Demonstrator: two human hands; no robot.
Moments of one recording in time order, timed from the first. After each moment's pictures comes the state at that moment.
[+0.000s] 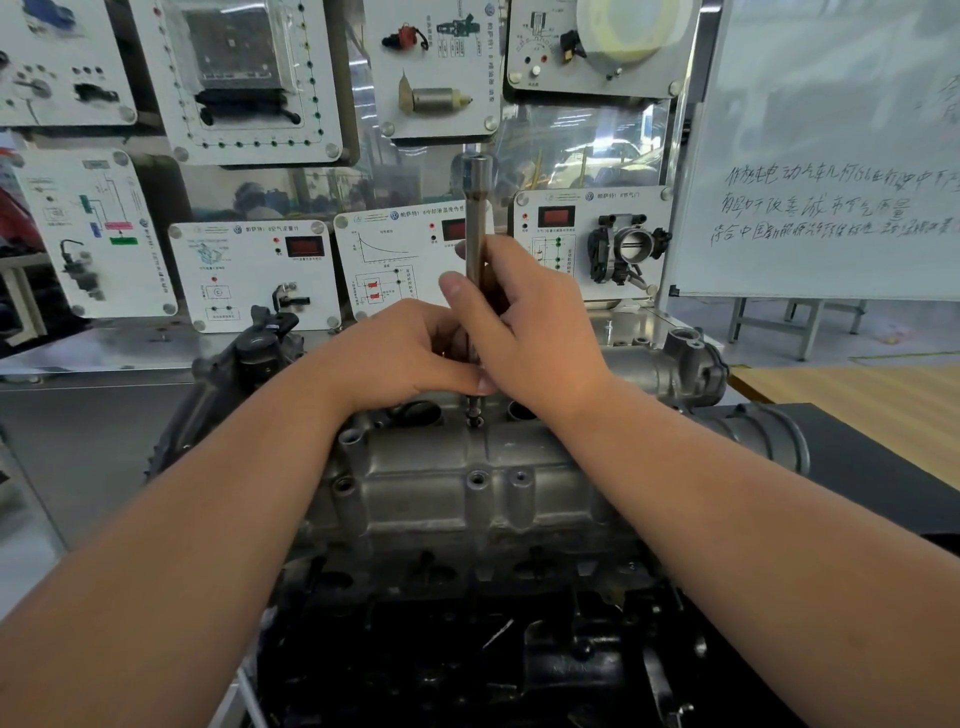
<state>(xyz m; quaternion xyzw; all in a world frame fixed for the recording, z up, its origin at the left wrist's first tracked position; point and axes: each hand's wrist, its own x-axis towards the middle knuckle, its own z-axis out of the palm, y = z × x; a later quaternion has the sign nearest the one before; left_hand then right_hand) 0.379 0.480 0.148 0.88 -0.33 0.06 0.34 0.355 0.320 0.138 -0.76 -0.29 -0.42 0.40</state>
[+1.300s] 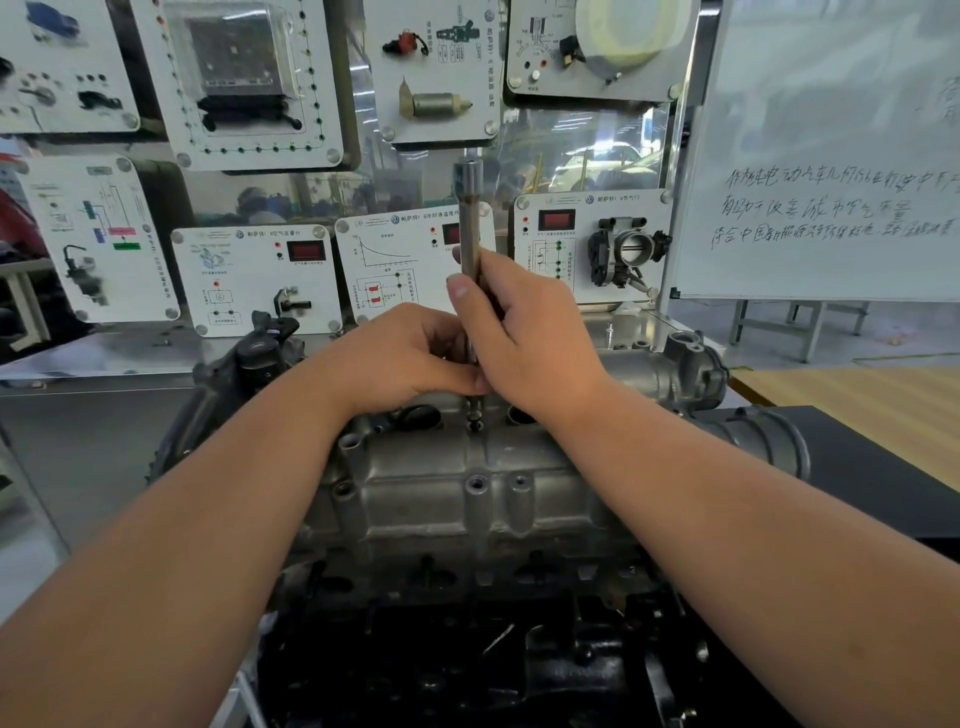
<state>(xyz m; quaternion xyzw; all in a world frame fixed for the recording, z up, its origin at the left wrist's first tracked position) 0.379 0.480 0.148 0.87 -0.33 0.06 0.36 0.357 0.319 0.138 -0.77 -0.31 -0.40 0.40</state>
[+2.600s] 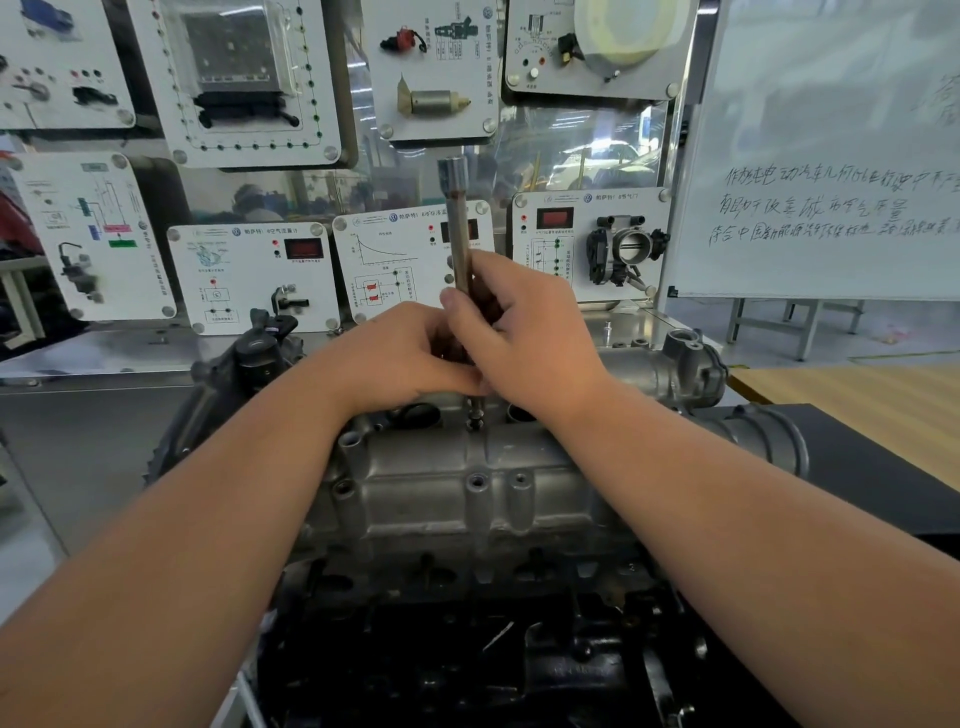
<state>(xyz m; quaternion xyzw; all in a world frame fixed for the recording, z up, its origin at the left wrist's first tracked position) 0.377 0.478 0.149 0.88 -0.31 0.06 0.35 0.358 0.320 0.138 -0.76 -0.31 -0.42 0.38</state>
